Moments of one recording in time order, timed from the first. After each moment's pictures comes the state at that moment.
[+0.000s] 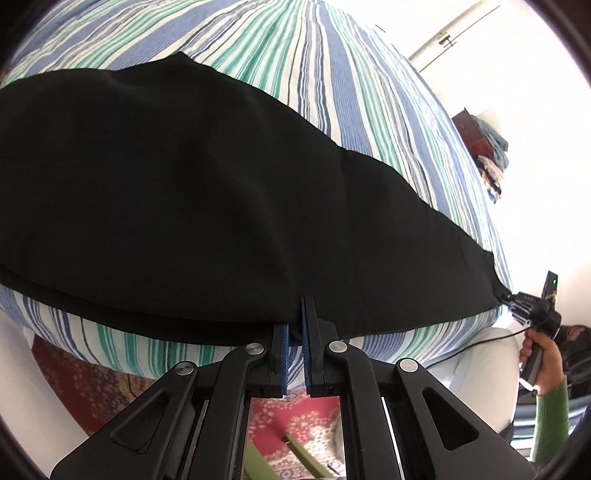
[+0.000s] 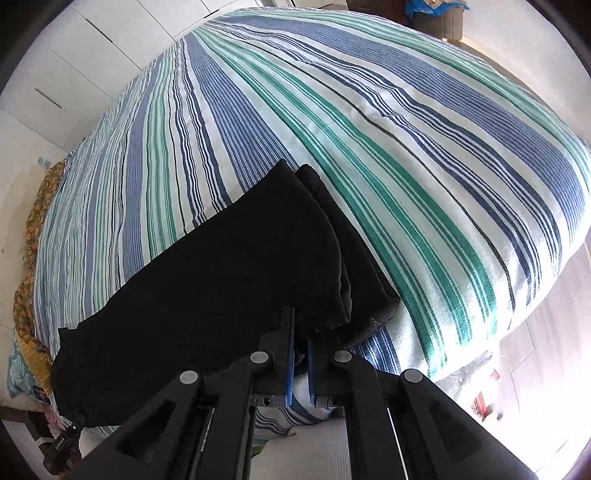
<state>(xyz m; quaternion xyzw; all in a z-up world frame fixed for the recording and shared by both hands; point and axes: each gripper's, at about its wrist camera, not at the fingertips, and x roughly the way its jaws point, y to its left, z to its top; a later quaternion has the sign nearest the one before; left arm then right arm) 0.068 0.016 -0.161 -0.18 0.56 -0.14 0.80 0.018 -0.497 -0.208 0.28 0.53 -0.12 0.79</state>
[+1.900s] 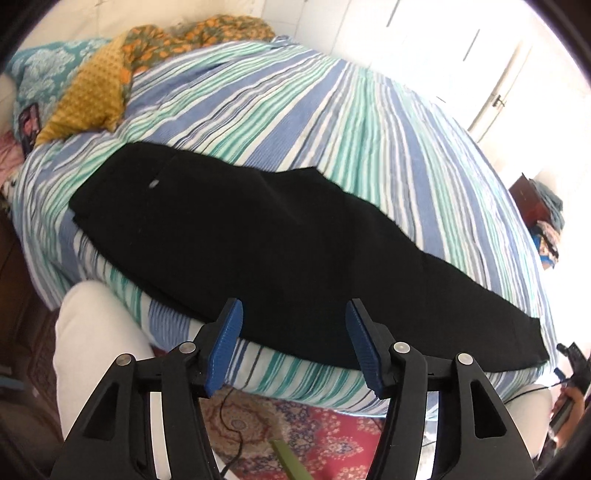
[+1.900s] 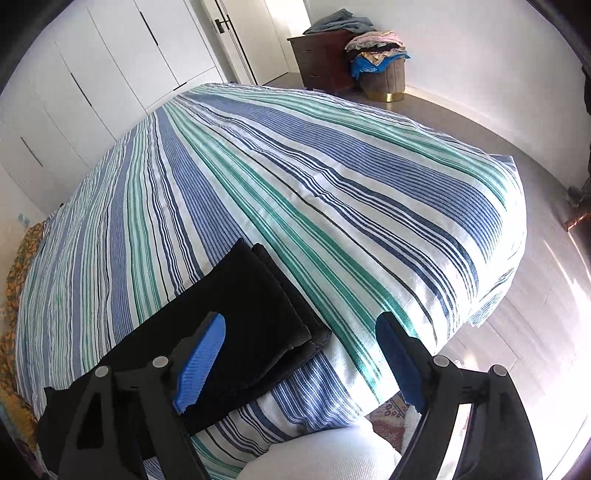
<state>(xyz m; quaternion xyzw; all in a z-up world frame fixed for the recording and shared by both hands) 0.021 0.074 -0.086 -0.15 0.45 0.03 0.88 -0.030 -0.510 -0.167 0.28 0.41 -0.23 0.84</state>
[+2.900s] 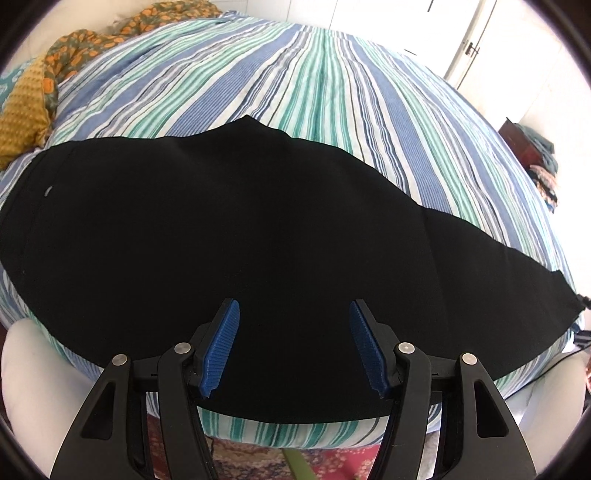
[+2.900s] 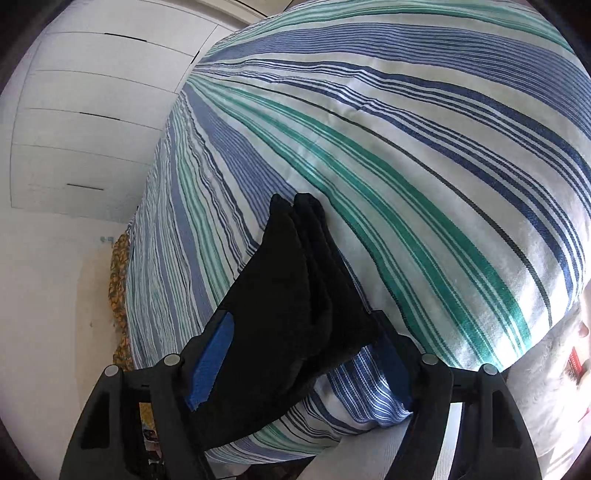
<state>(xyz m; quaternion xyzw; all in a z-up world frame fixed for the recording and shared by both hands) 0.068 0.027 -0.153 -0.09 0.50 -0.02 0.86 0.001 -0.552 -0.224 0.49 0.45 -0.03 0.74</state>
